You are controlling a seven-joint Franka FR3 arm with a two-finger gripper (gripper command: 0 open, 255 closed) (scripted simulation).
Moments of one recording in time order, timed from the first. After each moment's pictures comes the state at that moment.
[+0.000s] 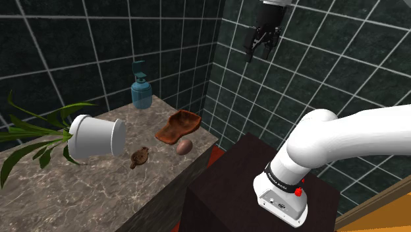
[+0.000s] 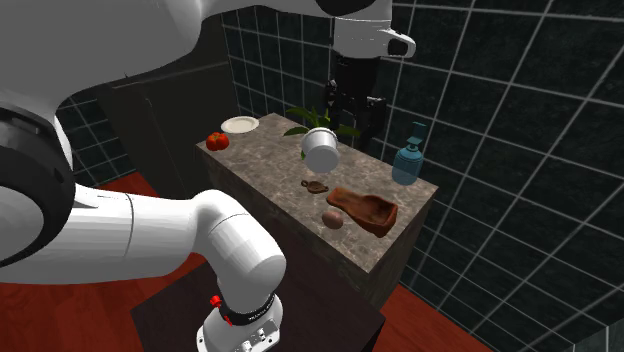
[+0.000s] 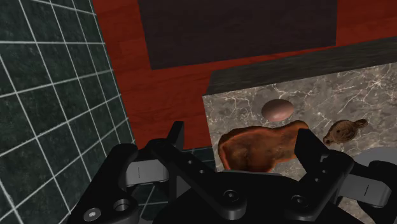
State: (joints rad) arm -0.01 -0.82 -0.07 -2.29 -0.06 1.44 0.11
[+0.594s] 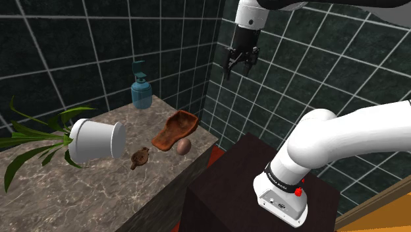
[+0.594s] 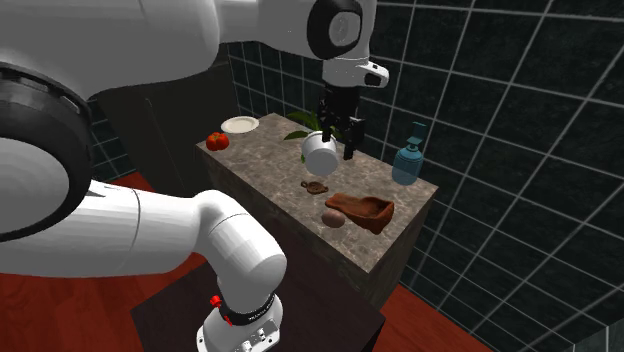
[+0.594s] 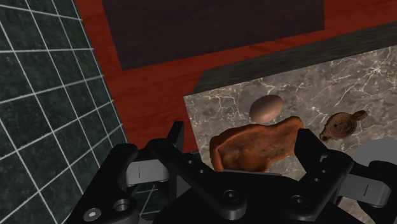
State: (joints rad) arm 0.00 -0.77 0.04 -2.44 0.02 1.63 0.26
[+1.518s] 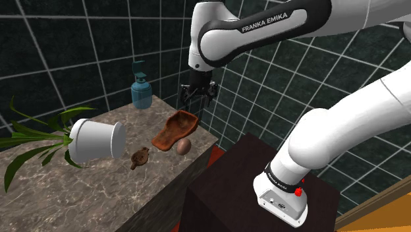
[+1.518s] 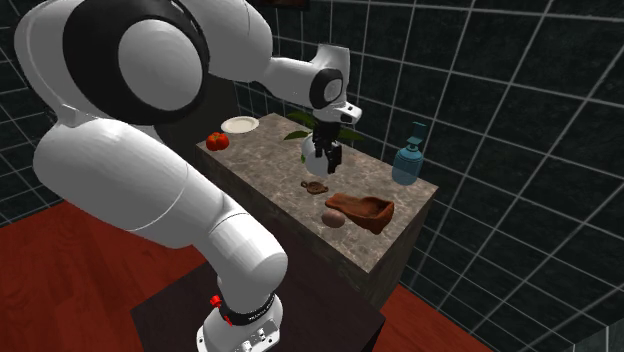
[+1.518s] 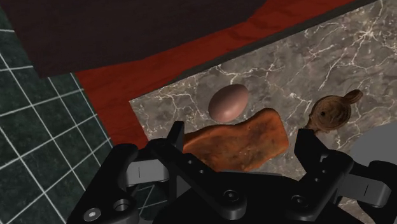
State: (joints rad) arm 0.04 -0.42 0.25 -2.53 0.13 2.07 0.56
